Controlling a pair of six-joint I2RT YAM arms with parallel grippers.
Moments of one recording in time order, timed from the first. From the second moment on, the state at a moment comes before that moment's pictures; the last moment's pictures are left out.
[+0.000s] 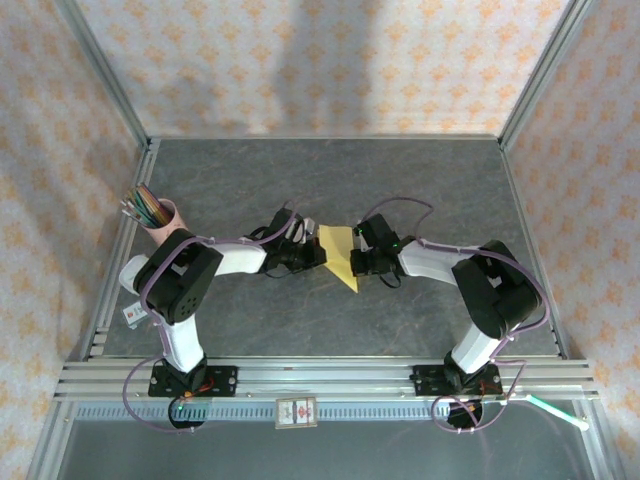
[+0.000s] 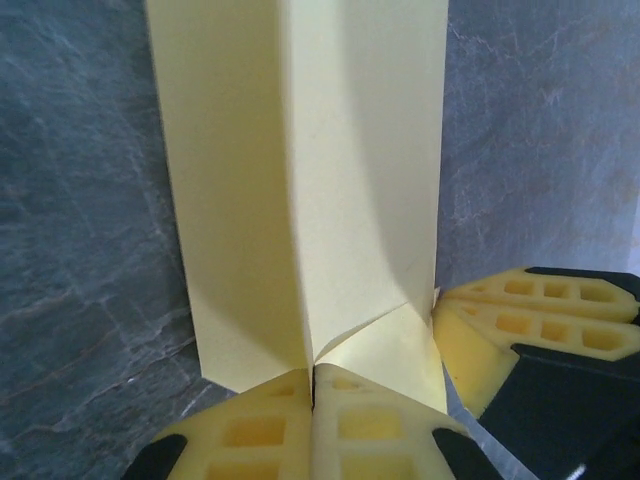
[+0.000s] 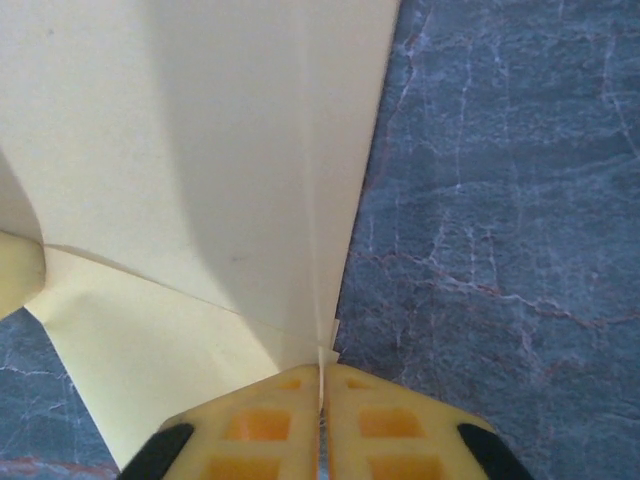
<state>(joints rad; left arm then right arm) -0.52 1.82 0.88 0.09 0.45 -0.83 0.58 1.66 0.83 -0.22 -0.11 0.40</state>
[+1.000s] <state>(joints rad) -0.52 1.68 0.84 0.01 0.37 -1.00 0.88 1.55 0.74 -0.01 0.15 0.39</state>
